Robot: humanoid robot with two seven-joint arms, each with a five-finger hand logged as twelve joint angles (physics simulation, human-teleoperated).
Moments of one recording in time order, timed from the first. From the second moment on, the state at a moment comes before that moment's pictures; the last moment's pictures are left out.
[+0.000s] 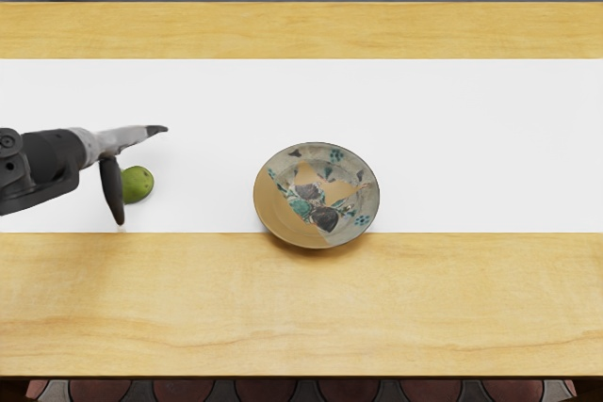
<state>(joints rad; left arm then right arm) -1.12 0.75 -0.04 -1.42 1.06 -0.06 0.44 0.01 0.00 0.23 0.21 0.07 0.03 -0.13</state>
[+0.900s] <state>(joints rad) -1.07 0.70 -0.04 -1.35 1.09 0.03 0.50 0.01 0.00 0.23 0.21 0.07 0.03 -0.13</state>
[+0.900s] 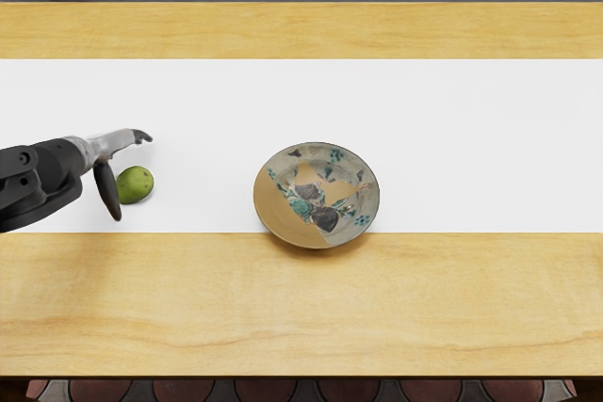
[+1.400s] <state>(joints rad) -1.08 0.70 -0.04 -1.38 1.09 0.03 0.56 0.01 0.00 0.23 0.21 0.07 0.03 -0.13</state>
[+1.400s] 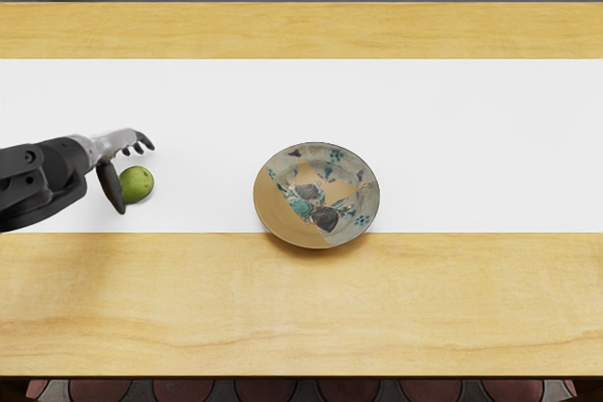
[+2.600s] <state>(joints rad) -1.09 0.69 -0.04 -1.43 1.09 0.02 0.61 0.01 0.00 0.23 0.21 0.07 0.03 -0.13</state>
